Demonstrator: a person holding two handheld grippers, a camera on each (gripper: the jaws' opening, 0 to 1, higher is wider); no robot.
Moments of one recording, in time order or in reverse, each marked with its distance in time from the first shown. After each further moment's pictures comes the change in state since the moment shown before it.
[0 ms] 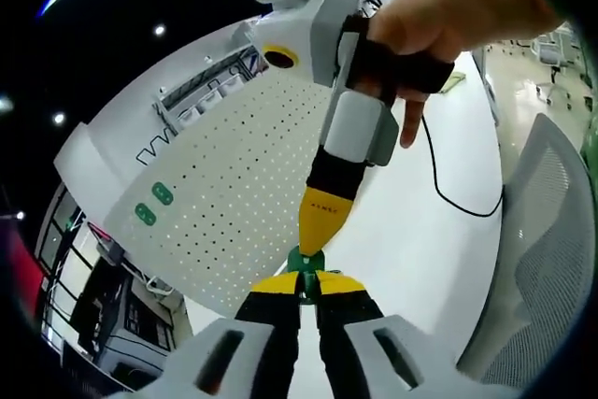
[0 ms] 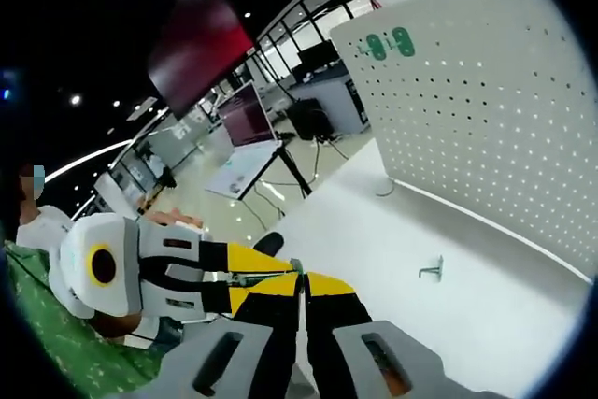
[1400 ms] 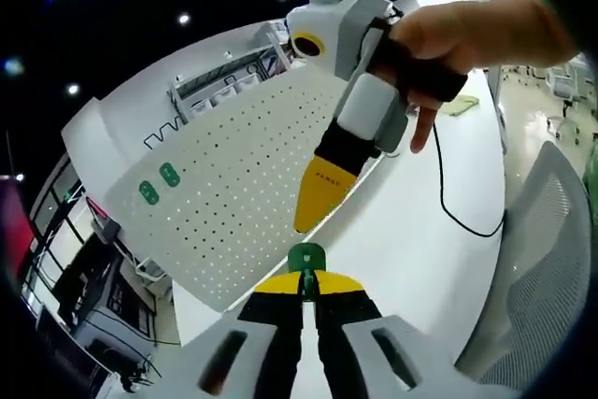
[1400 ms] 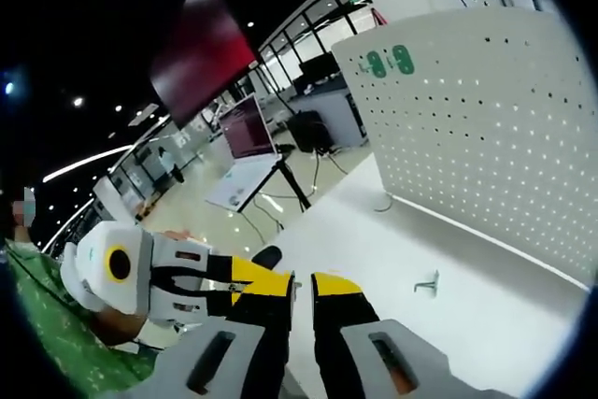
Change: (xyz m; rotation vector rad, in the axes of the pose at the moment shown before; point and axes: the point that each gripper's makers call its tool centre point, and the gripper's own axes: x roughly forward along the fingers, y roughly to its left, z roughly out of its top) left arm -0.001 0.007 -0.008 -0.140 -0.046 0.016; right arm -0.009 -0.002 0.020 -0.020 -0.086 -0.008
